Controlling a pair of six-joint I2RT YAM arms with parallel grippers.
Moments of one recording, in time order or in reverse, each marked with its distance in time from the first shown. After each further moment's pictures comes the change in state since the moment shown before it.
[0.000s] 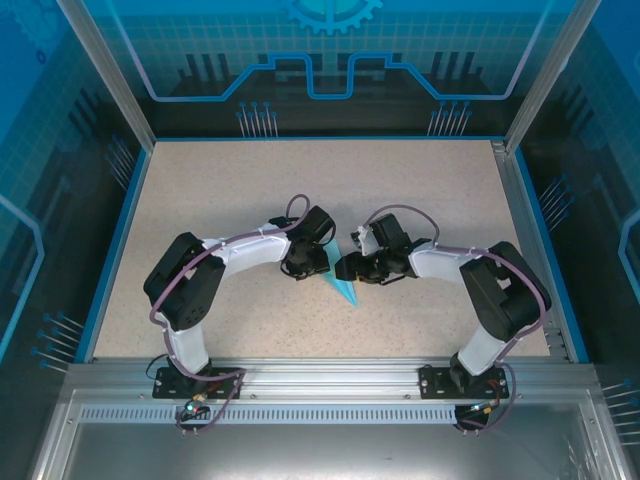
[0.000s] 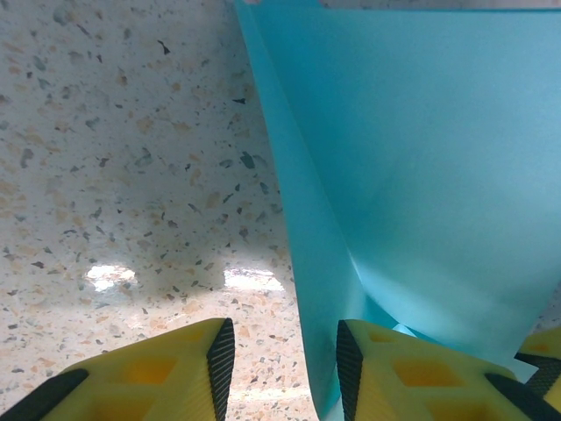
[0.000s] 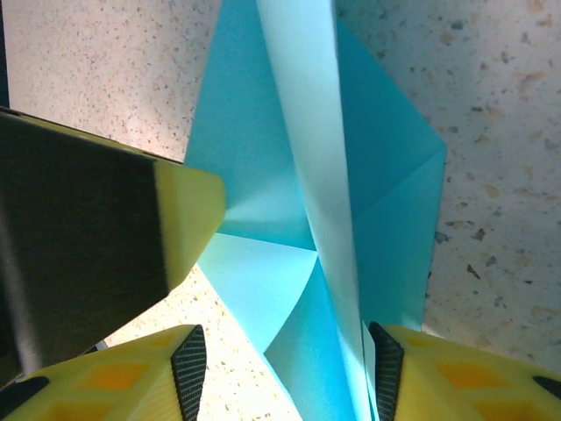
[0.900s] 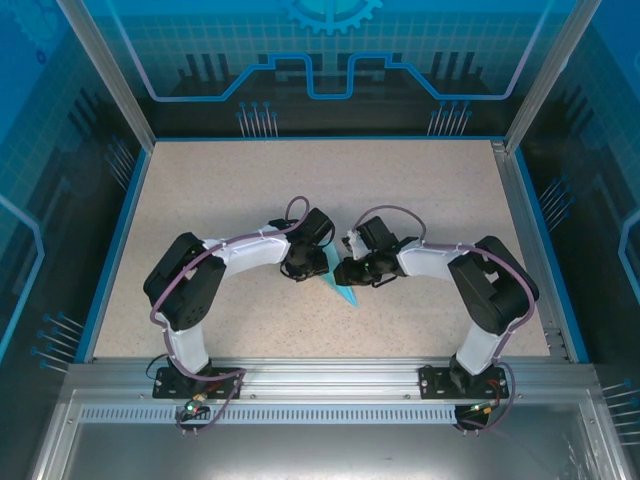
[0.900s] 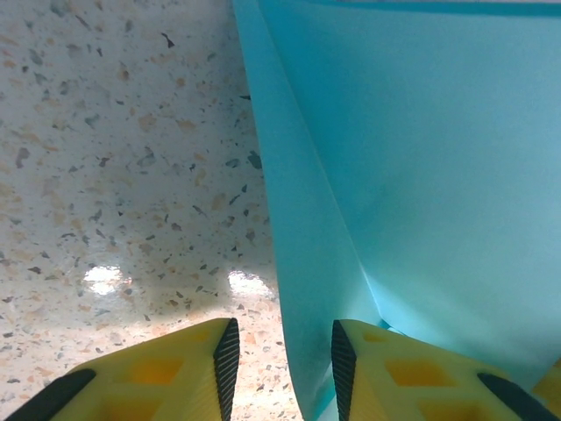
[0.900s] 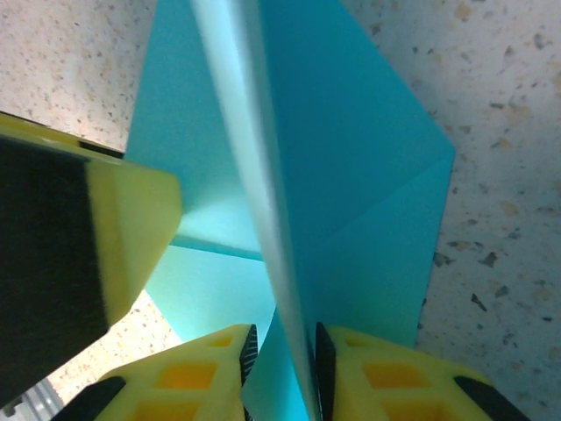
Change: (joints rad) left arm 0.000 -0.003 -0.025 0.028 0.000 0.000; right arm 0.070 0.078 0.069 -0.084 0.126 -0.064
